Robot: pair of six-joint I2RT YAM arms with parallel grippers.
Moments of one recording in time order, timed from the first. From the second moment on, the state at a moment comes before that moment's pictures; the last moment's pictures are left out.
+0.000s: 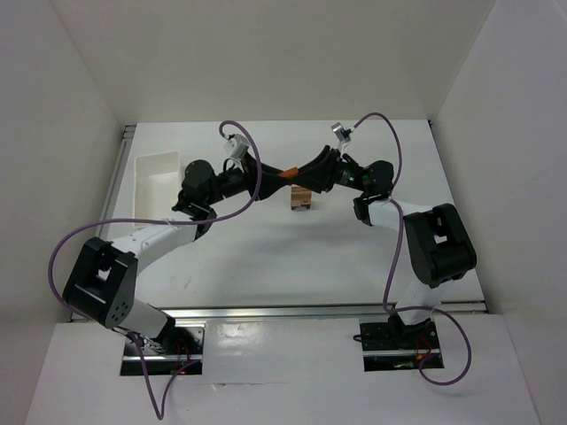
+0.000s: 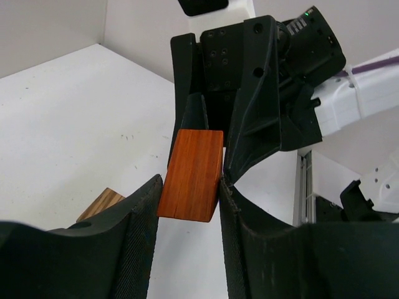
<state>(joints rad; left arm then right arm) -0.44 1.46 0.87 0.77 0.67 -0.45 0.28 1.71 0.87 1.35 -1.04 1.07</state>
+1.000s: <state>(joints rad) -0.44 1.48 0.98 0.64 0.88 -0.30 0.25 1.71 0.96 1.35 -1.27 1.07</state>
